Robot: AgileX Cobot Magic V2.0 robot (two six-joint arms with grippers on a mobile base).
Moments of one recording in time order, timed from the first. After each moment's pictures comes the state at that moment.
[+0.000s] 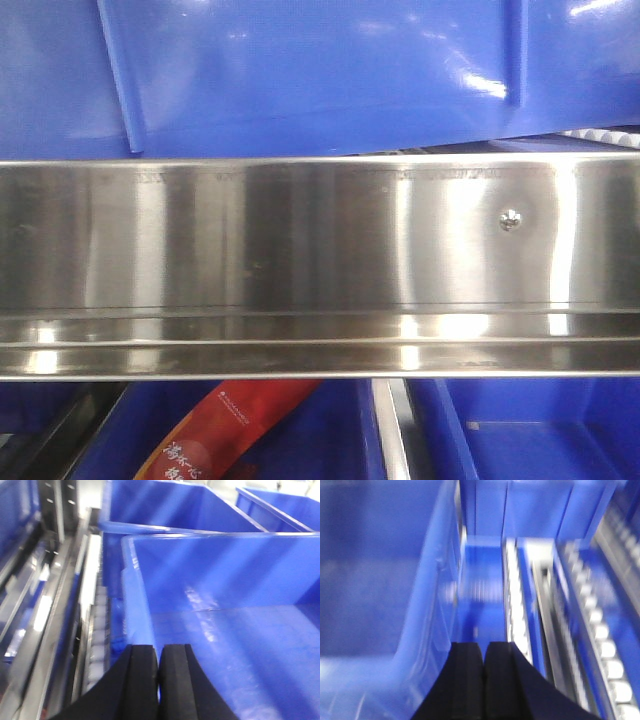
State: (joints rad) left arm -0.02 0.99 -1.27 -0.14 0.79 -0.03; right arm 0.07 1.04 -1.53 0.06 1.19 -0.06
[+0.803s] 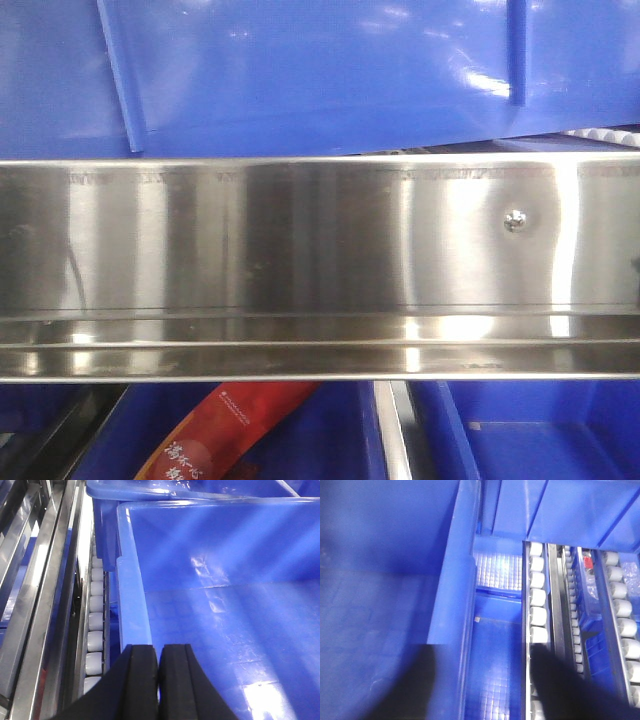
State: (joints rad) left arm -0.02 1.19 -1.42 -0.14 0.91 -0.03; right arm 0.15 1.61 -1.96 0.00 1.23 -0.06
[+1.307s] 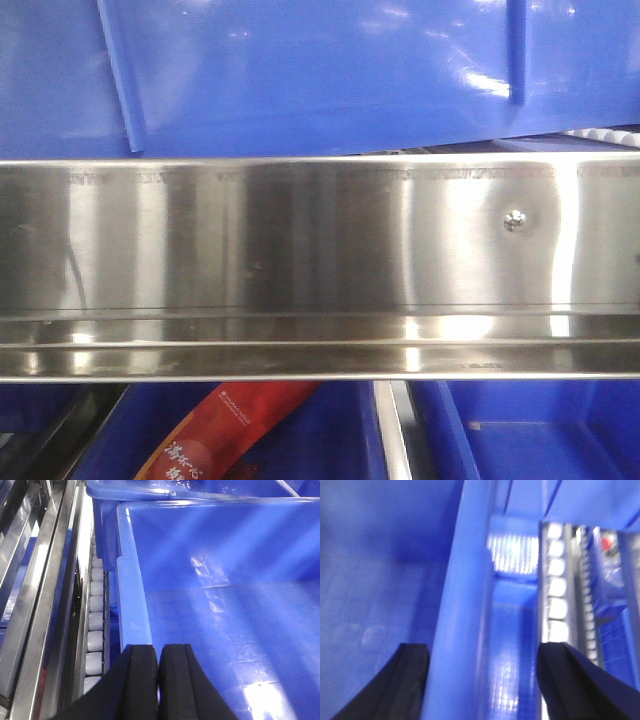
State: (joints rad) left arm -0.02 1.19 -1.42 -0.14 0.91 -0.03; right arm 0.16 1.71 -1.96 0.04 1.23 -0.06
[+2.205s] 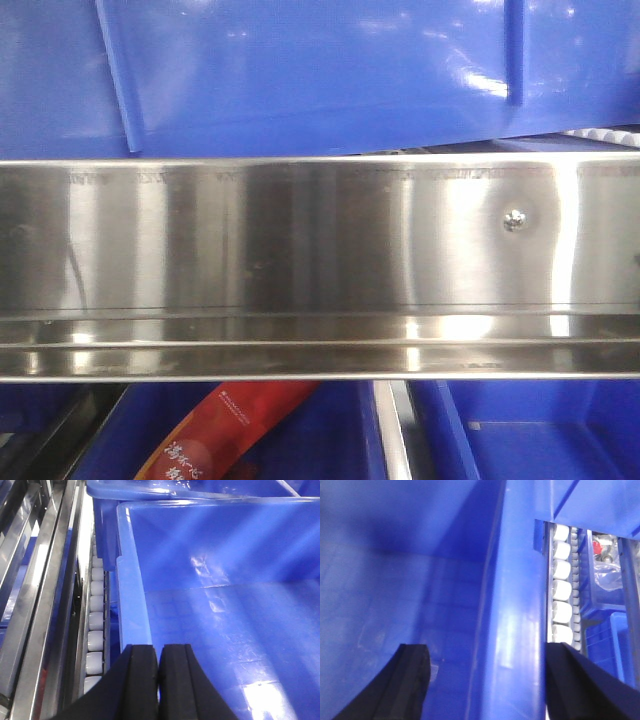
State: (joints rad) left arm -0.02 1.19 -1.42 -0.14 0.91 -0.03; right arm 0.26 1.73 -1.96 -0.09 1.23 -0.01
